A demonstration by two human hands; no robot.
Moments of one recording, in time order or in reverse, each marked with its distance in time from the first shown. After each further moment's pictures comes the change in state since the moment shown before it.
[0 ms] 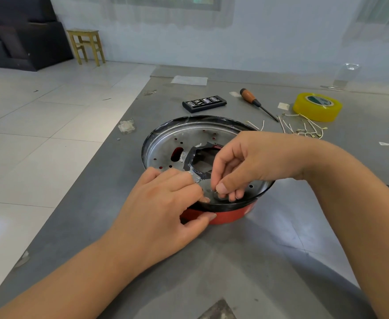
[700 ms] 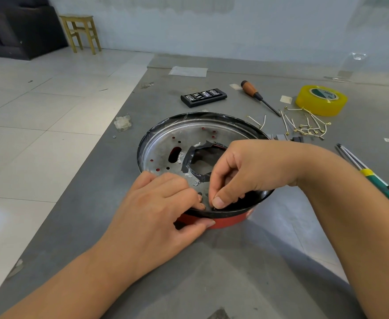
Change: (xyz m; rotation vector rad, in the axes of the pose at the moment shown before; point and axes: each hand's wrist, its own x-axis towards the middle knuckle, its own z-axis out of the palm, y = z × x) left_hand 0.001 -0.003 -0.003 -0.057 -0.047 -0.043; right_hand 0.009 0.000 0.000 -0.159 -0.050 0.003
